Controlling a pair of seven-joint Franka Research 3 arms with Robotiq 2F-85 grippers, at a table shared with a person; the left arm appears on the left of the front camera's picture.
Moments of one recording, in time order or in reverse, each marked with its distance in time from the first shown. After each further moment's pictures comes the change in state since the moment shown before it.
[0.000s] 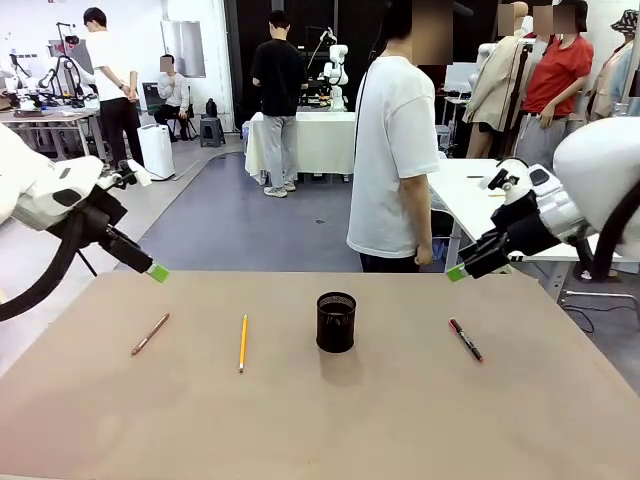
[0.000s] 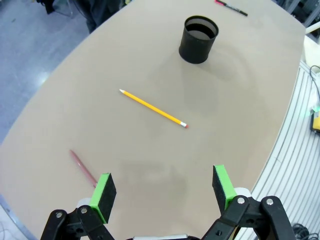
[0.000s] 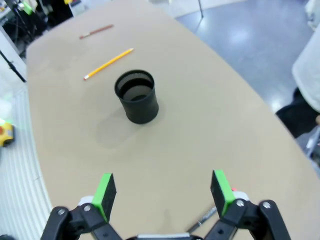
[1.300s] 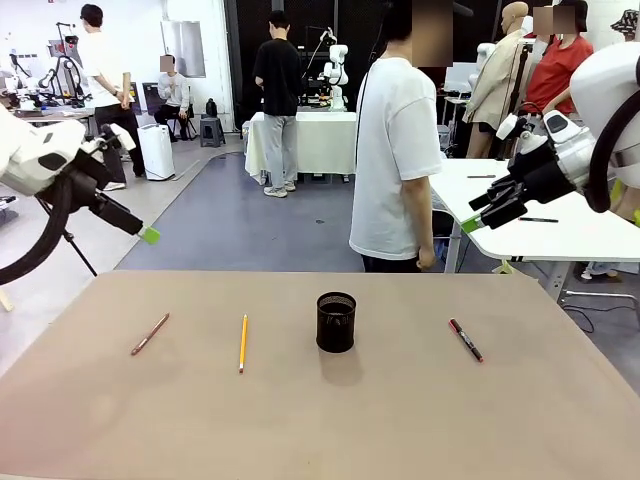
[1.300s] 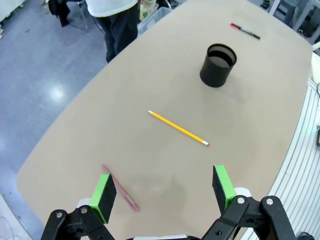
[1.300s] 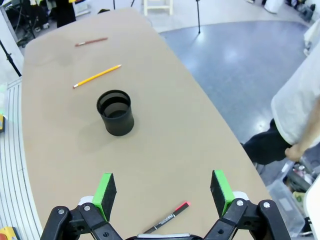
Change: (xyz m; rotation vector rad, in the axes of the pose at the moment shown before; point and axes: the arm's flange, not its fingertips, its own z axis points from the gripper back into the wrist) left arm 0.033 0.036 0.037 0.049 -0.078 -0.006; right arm 0.049 -0.039 0.043 -0.027 -0.026 0.147
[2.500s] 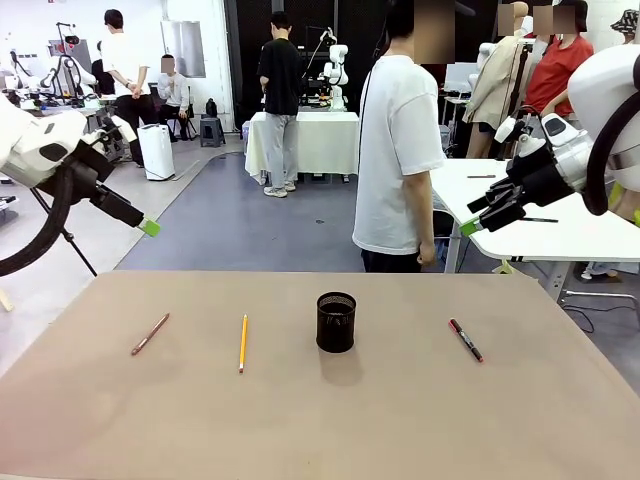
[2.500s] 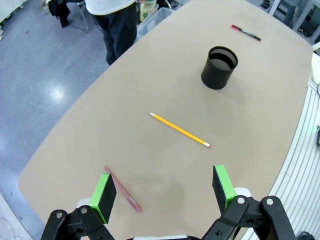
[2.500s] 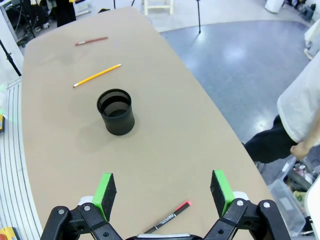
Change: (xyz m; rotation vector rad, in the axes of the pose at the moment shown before) left arm 0.007 0.003 0.001 0.000 0.004 -0.004; right arm -0.003 0.001 -0.001 -0.003 0.002 -0.005
